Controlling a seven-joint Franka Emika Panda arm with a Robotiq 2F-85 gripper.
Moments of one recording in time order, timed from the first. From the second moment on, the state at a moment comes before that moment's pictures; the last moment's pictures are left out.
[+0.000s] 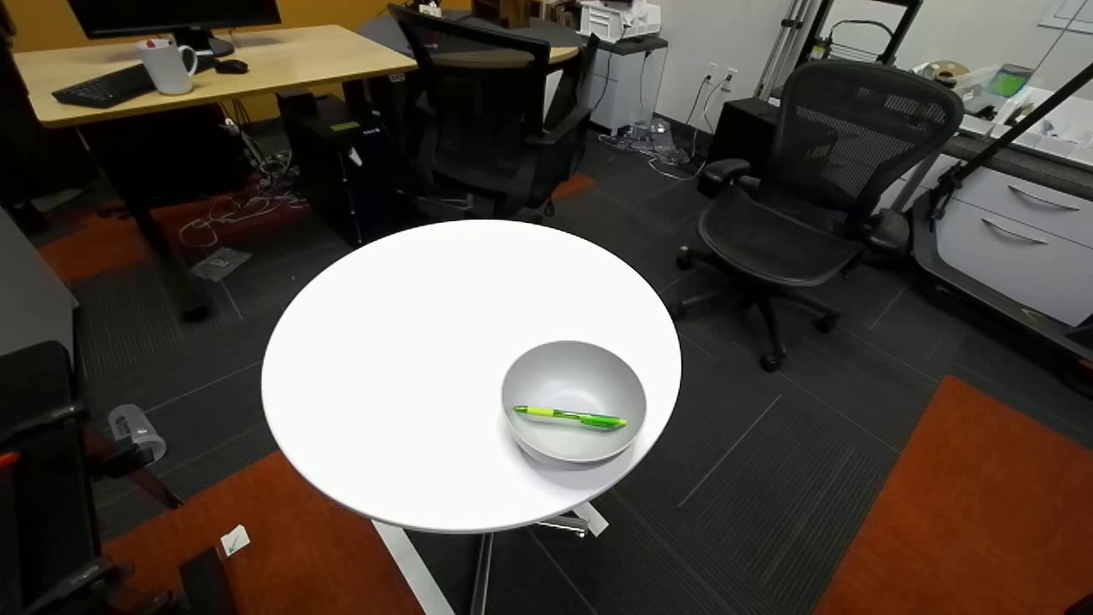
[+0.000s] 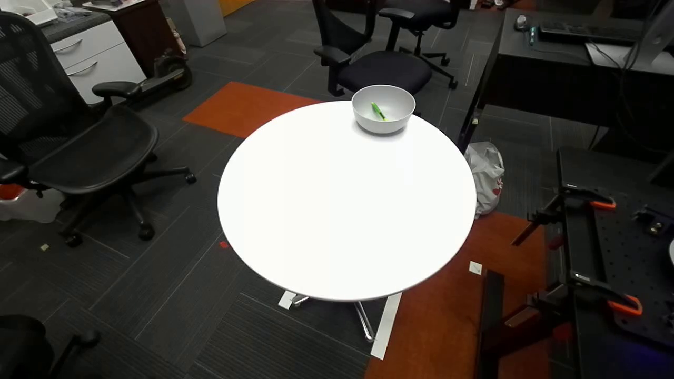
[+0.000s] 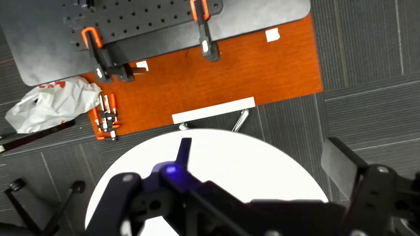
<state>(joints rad) 0.08 -0.57 0.29 -2.53 0.15 1.84 0.52</state>
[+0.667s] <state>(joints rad) -0.13 -0.35 0.17 -2.45 -0.14 2.08 0.57</state>
